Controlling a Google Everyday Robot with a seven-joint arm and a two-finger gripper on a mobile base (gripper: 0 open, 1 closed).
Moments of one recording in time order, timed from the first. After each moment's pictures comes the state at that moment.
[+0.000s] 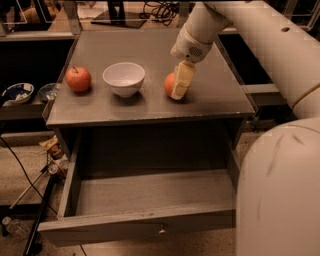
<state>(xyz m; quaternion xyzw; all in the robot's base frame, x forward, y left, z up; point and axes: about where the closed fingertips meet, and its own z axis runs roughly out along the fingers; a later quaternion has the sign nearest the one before) 0.689 -0.040 0.884 -0.69 0.69 0.07 0.21</state>
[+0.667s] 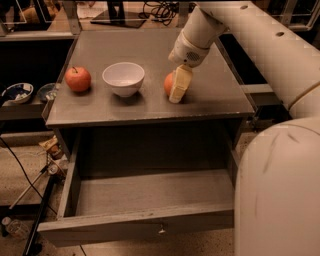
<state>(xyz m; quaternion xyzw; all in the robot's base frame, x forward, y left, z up) 0.690 -0.036 0.869 -0.69 0.69 0.08 0.20</state>
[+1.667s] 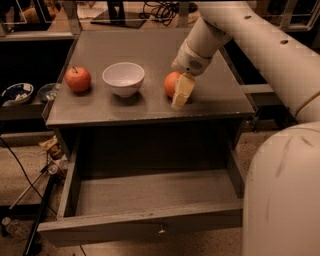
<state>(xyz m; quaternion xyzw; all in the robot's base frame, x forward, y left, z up) 0.682 -0.042 0.847 -0.68 0.70 0.10 0.20</state>
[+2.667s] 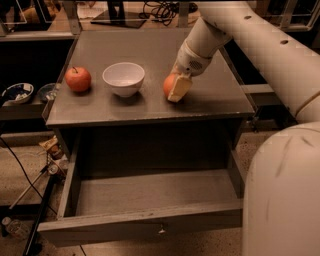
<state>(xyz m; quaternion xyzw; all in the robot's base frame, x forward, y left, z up) 0.682 -0.042 0.847 -0.68 0.70 0.10 0.20</state>
